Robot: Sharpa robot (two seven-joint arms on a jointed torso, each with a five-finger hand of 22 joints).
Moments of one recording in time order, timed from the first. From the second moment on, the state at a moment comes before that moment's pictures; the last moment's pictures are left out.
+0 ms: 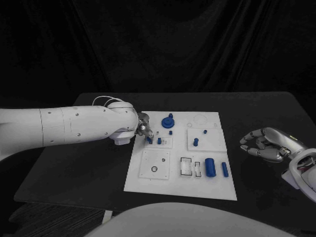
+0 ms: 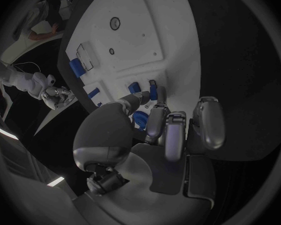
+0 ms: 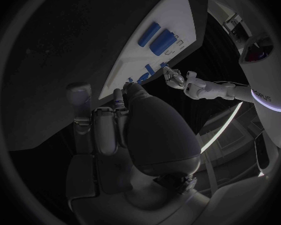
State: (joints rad) left arm 1.21 -0.83 -0.22 1.49 -1.08 0.02 -0.62; left_hand 1.01 -0.06 0.56 -0.02 0.43 1.00 0.06 0.20 1.02 1.36 -0.01 1.34 1.31 1.47 -0.06 1.57 1.31 0.06 1.41 0.05 1.29 1.31; right arm 1.16 -1.05 -0.25 1.65 -1.28 -0.42 -0.07; right_hand 1.48 0.03 0.08 0.24 0.53 0.85 0.10 0.32 0.24 1.46 0.02 1.39 1.48 1.47 -0.04 1.43 1.31 0.12 1.35 0.06 0.77 1.31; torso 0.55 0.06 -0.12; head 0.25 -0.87
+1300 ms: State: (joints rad) left arm 1.19 -0.83 -0.21 1.49 -1.08 -0.01 -0.61; left_hand 1.01 -0.05 0.56 -0.01 0.44 0.99 0.06 0.20 1.02 1.36 -0.01 1.34 1.31 1.47 -0.06 1.57 1.31 0.06 1.41 0.06 1.29 1.31; right arm 1.16 -1.05 -0.25 1.65 -1.27 -0.42 -0.08; right_hand 1.48 0.03 0.08 0.25 0.53 0.84 0.10 0.32 0.24 1.46 0.02 1.39 1.48 1.47 -0.04 1.42 1.31 0.12 1.35 0.06 0.76 1.31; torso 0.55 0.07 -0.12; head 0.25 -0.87
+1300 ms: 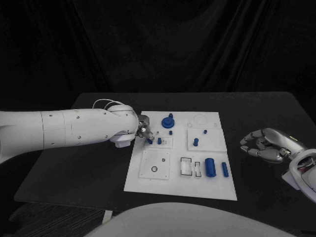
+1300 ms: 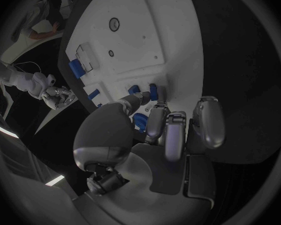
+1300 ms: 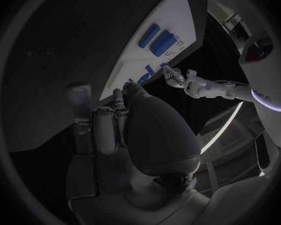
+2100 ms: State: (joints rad) left arm 1.18 -0.83 -0.22 1.49 -1.08 0.00 -0.61; left_hand 0.97 -0.05 0.41 0.06 0.19 0.97 0.07 0.17 1.01 1.34 0.00 1.34 1.31 1.47 -0.05 1.57 1.31 0.06 1.40 0.06 1.27 1.31; right arm 1.16 -1.05 -0.25 1.65 -1.27 -0.41 -0.08; right_hand 1.48 0.03 0.08 0.25 0.53 0.84 0.10 0.32 0.24 1.46 0.02 1.39 1.48 1.47 -0.04 1.42 1.31 0.12 1.34 0.06 0.76 1.31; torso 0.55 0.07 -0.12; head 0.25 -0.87
